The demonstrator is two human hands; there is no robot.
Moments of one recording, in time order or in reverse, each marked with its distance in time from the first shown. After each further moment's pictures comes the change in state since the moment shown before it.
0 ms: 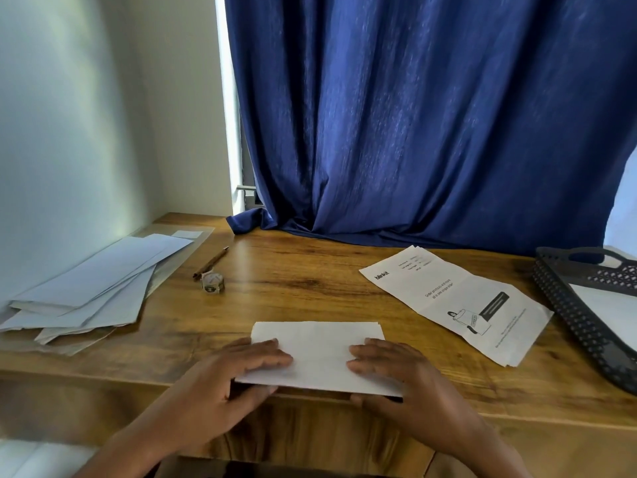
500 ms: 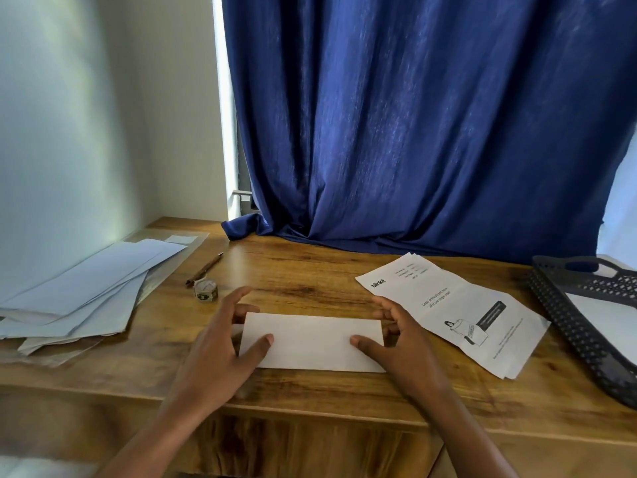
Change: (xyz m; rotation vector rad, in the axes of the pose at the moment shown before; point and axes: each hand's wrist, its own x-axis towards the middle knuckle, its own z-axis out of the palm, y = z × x) left_hand 0.044 -0.004 0.010 -0.144 0.421 -0.284; right_hand 0.055 0.009 -0.006 0.346 0.360 0.337
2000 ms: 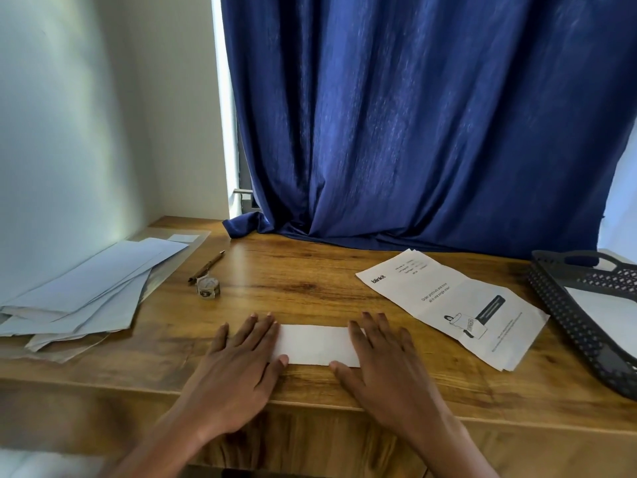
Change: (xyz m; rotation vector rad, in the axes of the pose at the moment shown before) left_hand -0.012 0.005 0.012 0.704 -0.442 0.094; right_hand -0.031 -0.019 0.020 -0.893 -0.281 -0.152
